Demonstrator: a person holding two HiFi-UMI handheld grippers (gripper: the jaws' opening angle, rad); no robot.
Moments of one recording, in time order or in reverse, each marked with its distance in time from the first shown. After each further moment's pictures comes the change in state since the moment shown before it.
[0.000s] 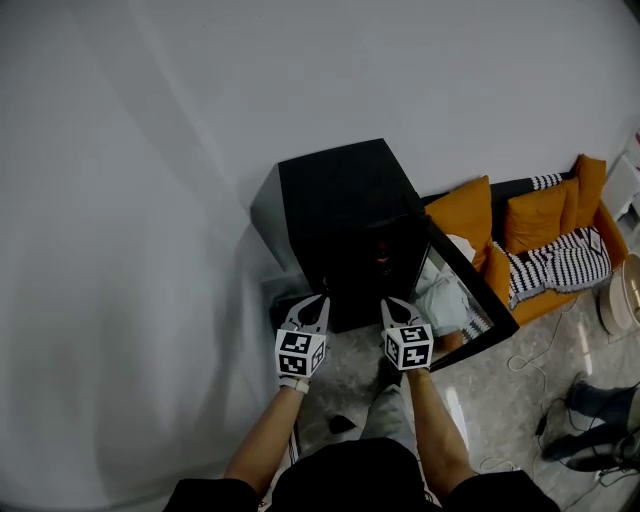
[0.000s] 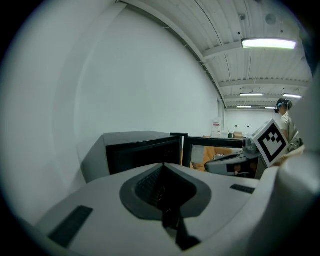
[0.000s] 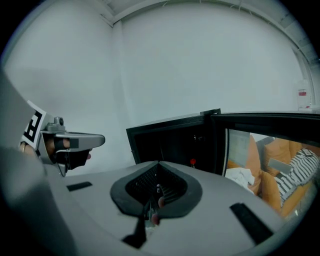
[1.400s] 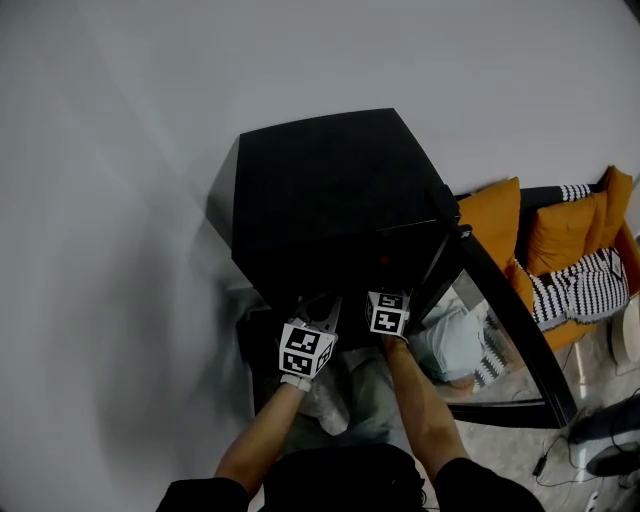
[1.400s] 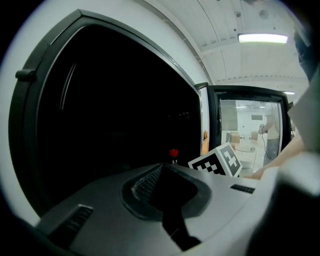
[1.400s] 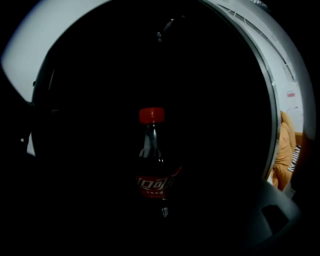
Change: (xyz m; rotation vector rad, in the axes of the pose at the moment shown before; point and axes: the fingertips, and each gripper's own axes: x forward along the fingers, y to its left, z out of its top) left arm 0.233 0.039 -0.149 0.019 -0.062 -0.073; right arm 0.305 -0.181 -0.114 -0.033 -0.073 -0.230
